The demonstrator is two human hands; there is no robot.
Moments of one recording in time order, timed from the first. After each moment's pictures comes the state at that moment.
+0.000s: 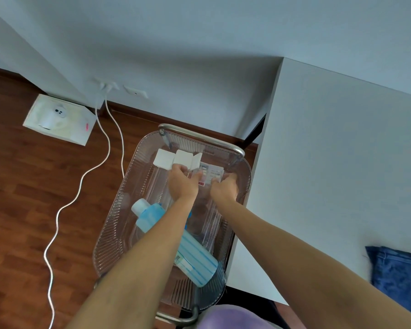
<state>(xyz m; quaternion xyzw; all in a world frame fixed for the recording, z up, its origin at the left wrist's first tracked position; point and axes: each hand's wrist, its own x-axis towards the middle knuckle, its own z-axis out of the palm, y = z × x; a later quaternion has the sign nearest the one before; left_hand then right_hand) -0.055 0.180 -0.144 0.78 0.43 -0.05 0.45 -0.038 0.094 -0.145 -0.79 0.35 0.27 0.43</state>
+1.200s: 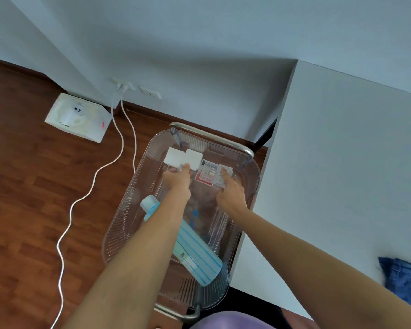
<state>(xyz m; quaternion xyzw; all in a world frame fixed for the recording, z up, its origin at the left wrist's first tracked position) -0.049 0.215 -0.160 0.50 0.62 -0.01 0.61 -0.053 0.076 -0.142 -0.86 0.08 0.33 0.38</state>
